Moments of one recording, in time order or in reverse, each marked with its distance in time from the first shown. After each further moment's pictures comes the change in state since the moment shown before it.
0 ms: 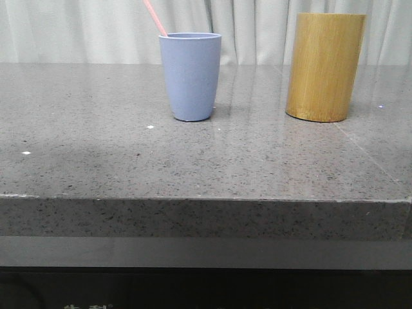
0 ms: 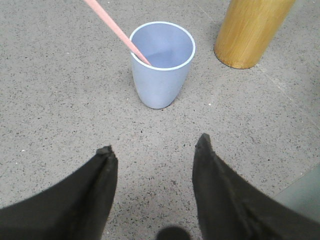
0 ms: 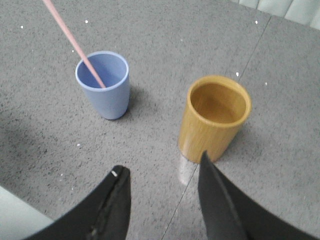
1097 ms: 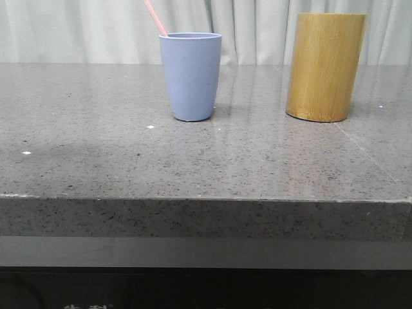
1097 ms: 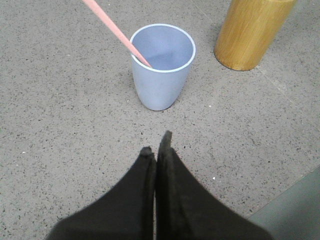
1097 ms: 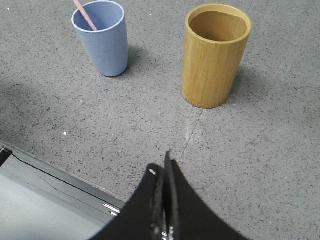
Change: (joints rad) left arm 0.000 0.000 0.000 0.000 -0.005 0.000; right arm -0.002 -0.323 0.387 -0.002 -0.085 0.070
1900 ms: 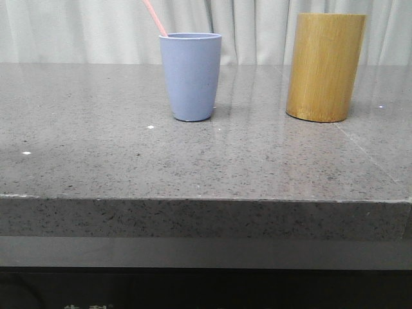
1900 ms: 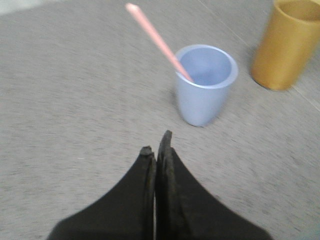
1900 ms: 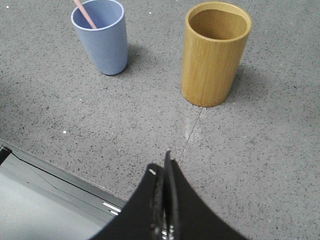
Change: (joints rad) left arm 0.109 -0.129 0.080 0.076 -0.075 0.001; right arm 0.000 0.000 0.000 -0.002 0.004 0.000
